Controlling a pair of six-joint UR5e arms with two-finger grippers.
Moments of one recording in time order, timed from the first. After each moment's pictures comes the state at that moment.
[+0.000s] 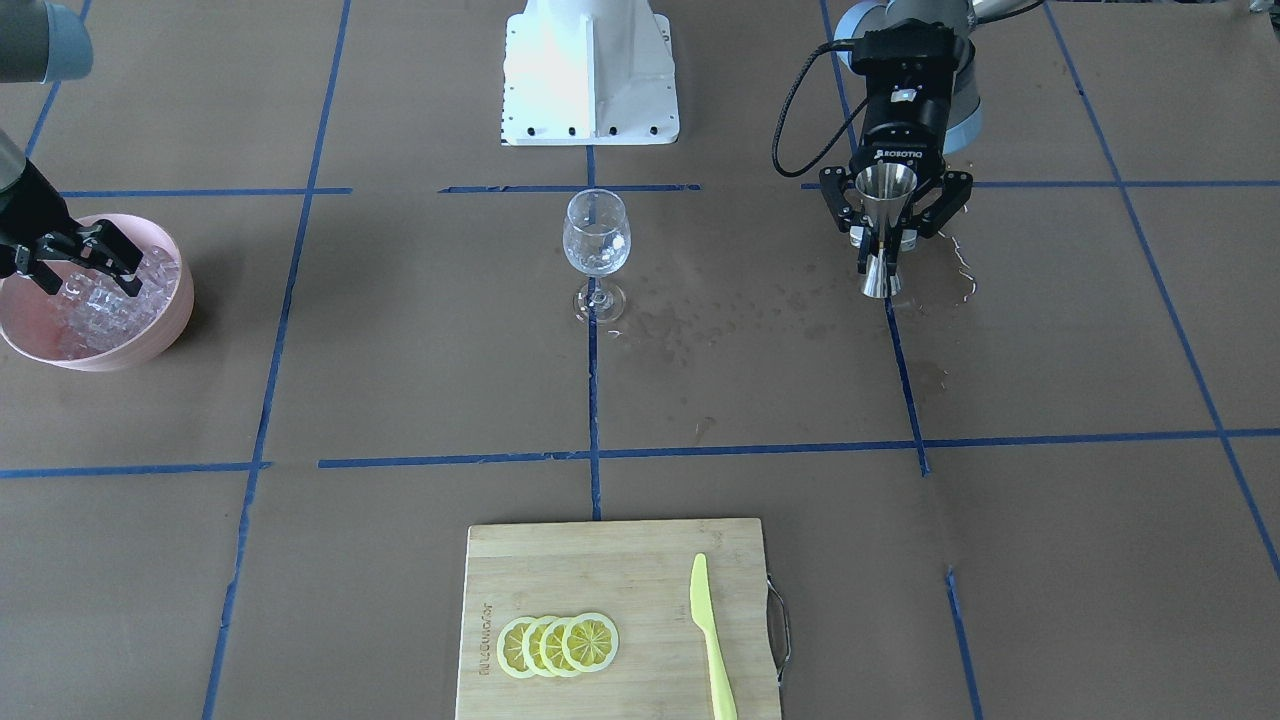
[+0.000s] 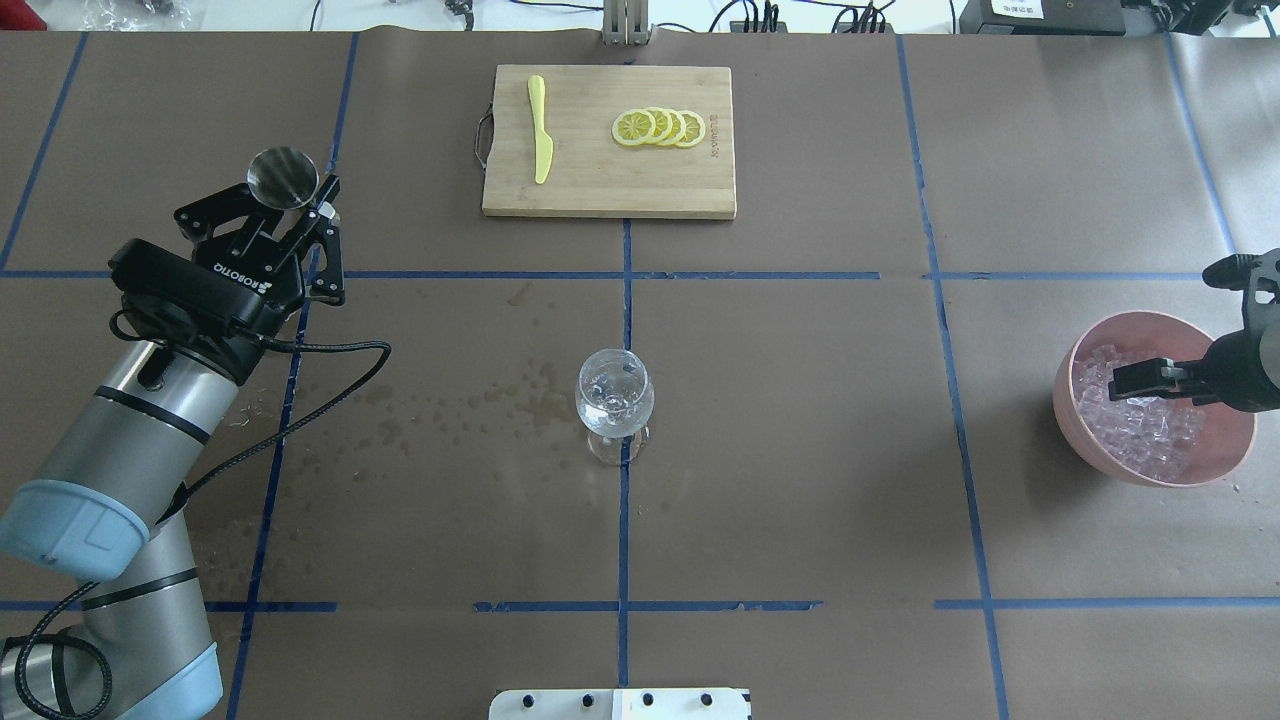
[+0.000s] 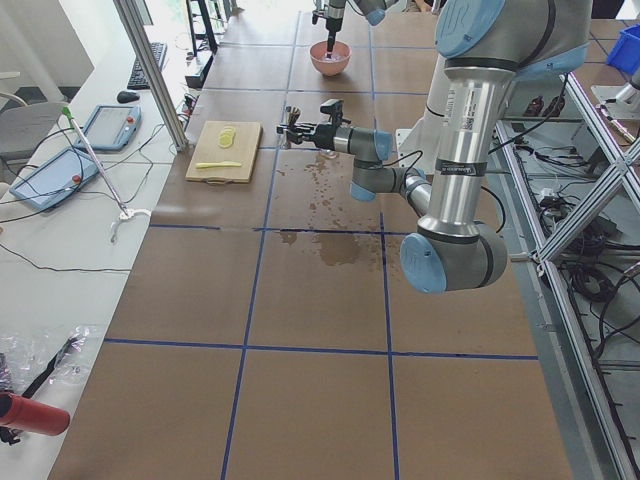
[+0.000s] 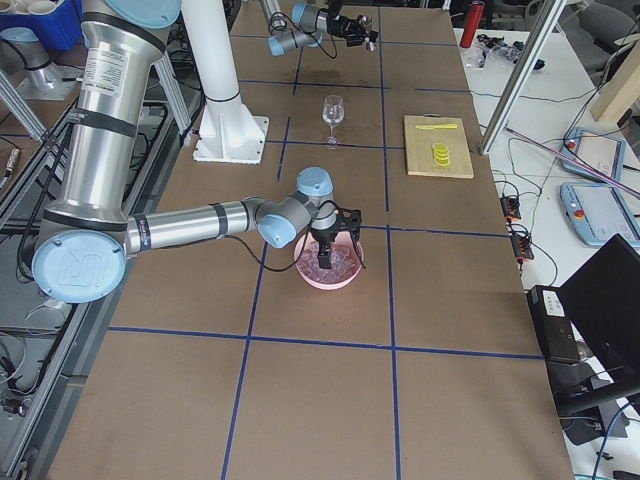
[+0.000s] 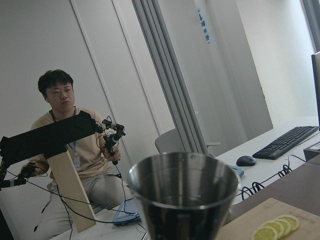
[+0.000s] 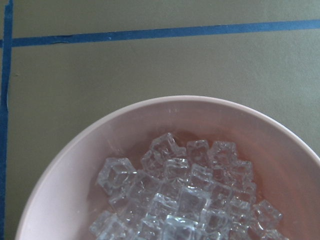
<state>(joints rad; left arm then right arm) -0.41 -1.75 -1.81 -2.99 -0.71 -0.20 0.90 -1.81 1.89 -1.00 2.03 0.96</state>
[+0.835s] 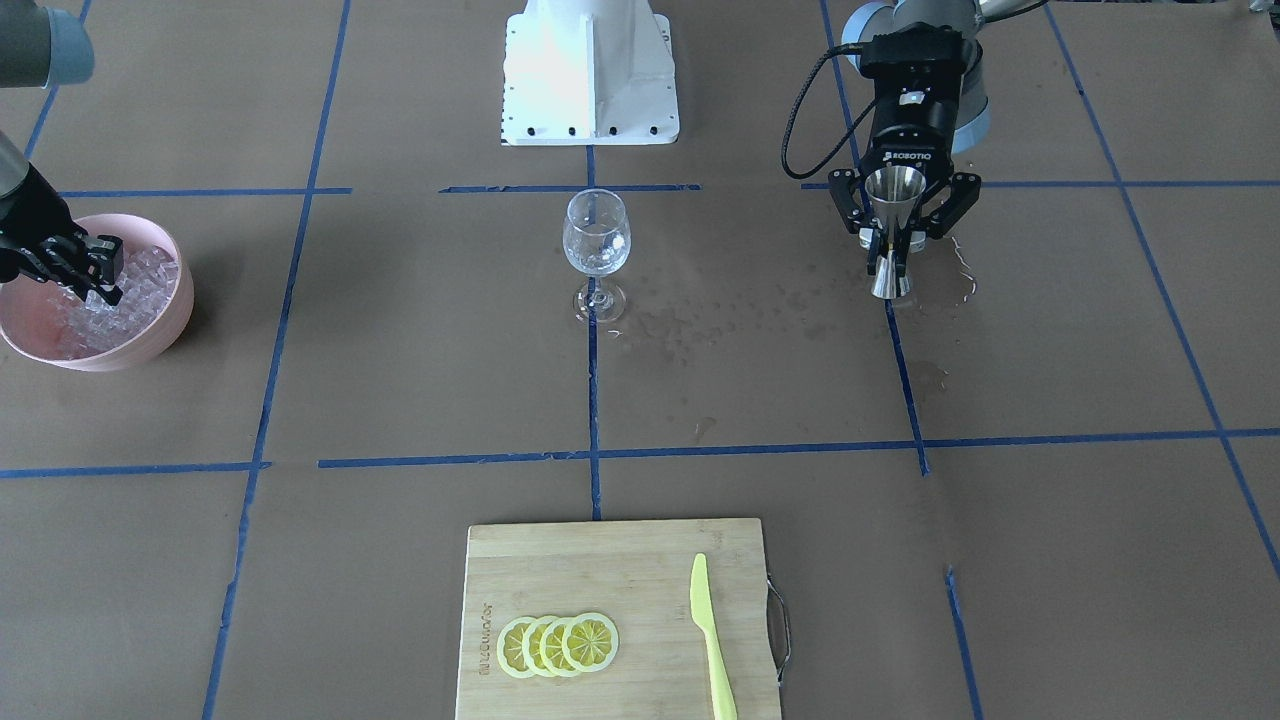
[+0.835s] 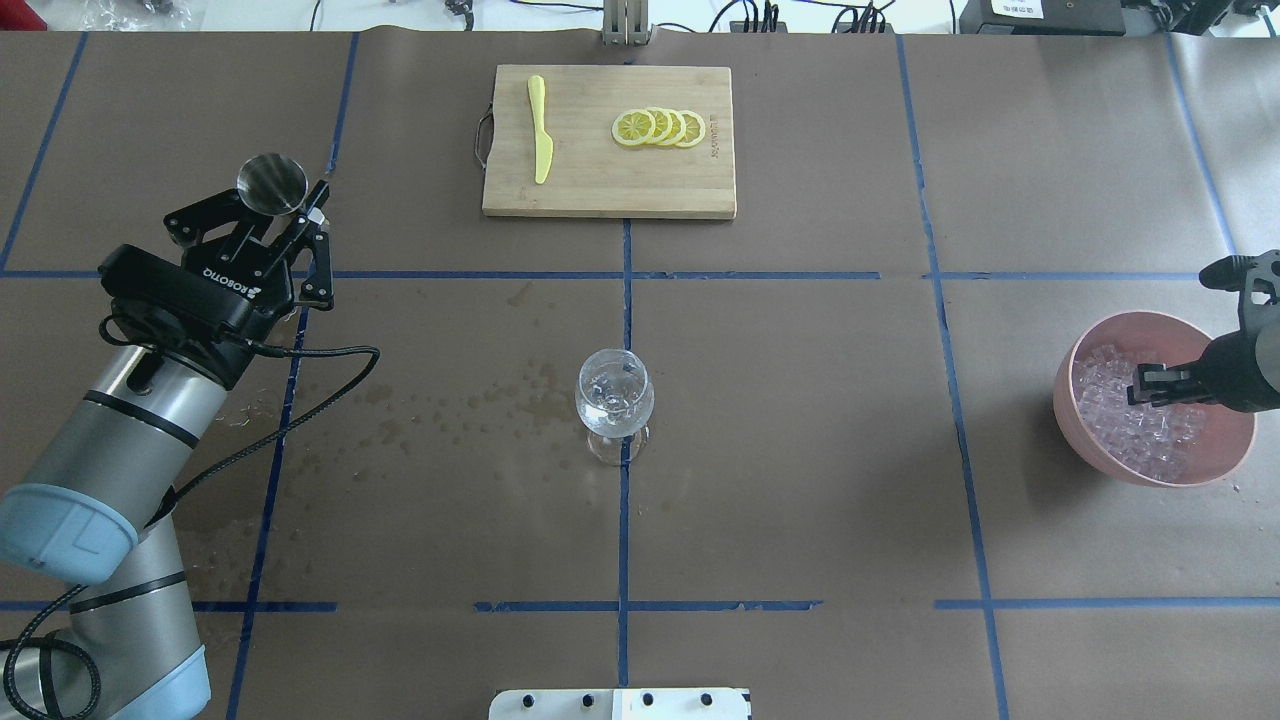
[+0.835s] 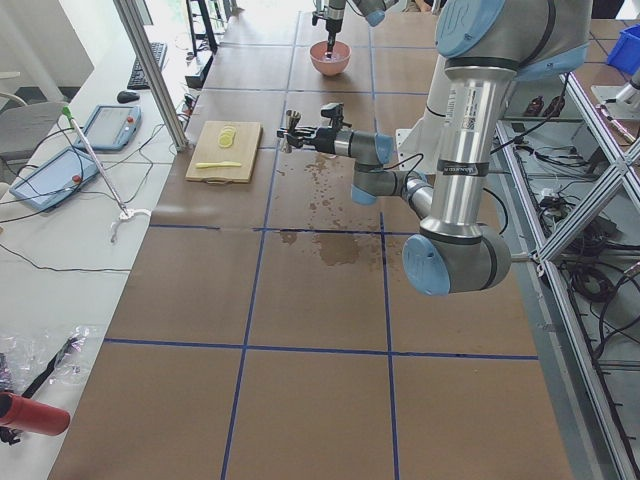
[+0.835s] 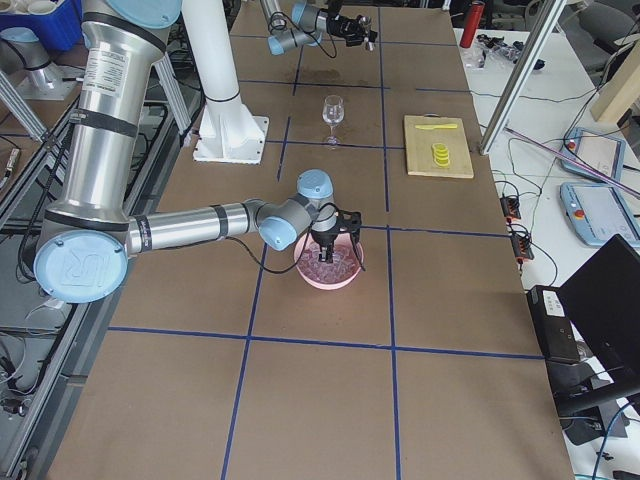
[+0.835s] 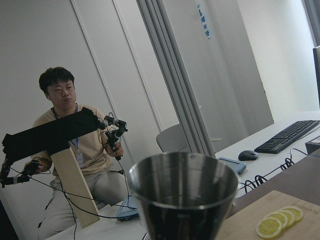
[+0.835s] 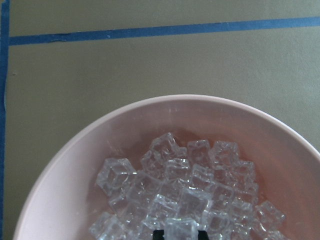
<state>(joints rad) -0.40 -1.73 -1.81 -2.99 -0.71 -0.20 0.90 -1.80 1.89 -1.01 2.04 0.96</state>
